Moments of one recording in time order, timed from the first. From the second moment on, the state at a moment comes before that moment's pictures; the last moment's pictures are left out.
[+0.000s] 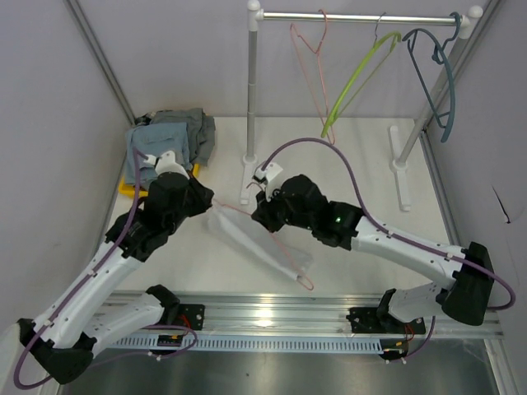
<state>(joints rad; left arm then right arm) -0.60 0.88 1.00 -0.66 -0.35 -0.75 1.07 1.37 1.15 -0.24 0.01 0.22</state>
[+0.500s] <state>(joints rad) -0.60 0.73 0.95 -0.70 -0.30 -0.72 0.68 1.26 1.40 -0.46 -0.20 0.22</state>
